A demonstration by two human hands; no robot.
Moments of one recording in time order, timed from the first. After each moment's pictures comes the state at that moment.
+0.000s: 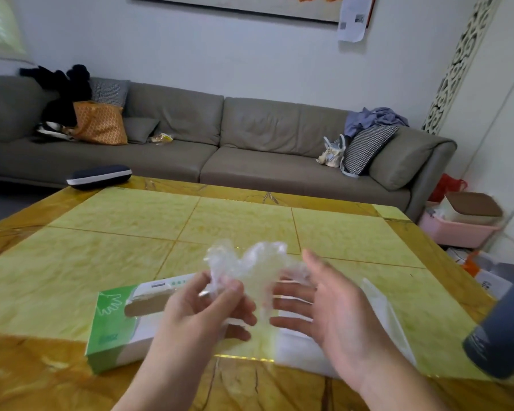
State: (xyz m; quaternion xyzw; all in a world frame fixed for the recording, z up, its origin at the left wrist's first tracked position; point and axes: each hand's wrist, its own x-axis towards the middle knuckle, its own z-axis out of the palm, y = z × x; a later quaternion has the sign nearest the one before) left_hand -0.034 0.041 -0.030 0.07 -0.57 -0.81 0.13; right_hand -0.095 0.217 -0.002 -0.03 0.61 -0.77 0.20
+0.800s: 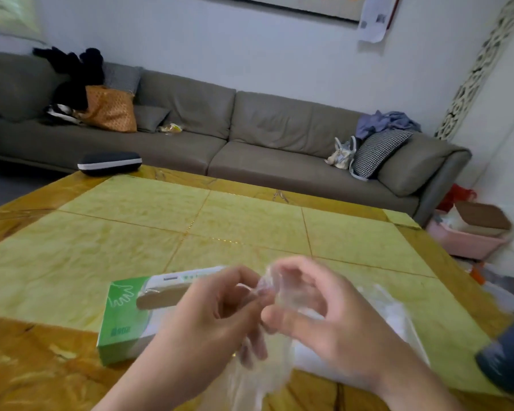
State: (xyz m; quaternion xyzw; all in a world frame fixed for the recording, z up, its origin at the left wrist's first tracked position) left_hand -0.021 0.018 -0.009 -0.03 -0.72 -0.69 0.09; right_hand -0.082 0.200 0.010 -0.27 0.82 -0.48 0.12
